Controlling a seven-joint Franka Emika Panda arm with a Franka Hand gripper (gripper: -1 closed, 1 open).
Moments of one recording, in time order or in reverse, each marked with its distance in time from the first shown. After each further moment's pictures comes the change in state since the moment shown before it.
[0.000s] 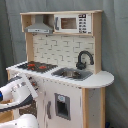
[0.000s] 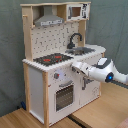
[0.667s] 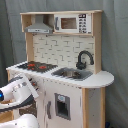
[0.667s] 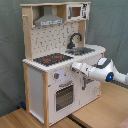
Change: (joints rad) arm -0.013 -0.005 0.002 -0.003 0.000 0.033 -0.051
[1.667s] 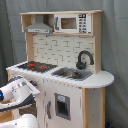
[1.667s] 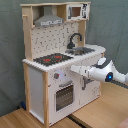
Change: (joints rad) arm -0.004 -0.003 -0.001 0.010 0.001 -0.005 -0.285
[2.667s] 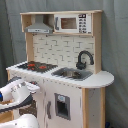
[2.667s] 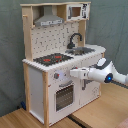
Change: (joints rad) arm 0.009 -0.003 0.009 0.003 0.000 -0.042 -0.338
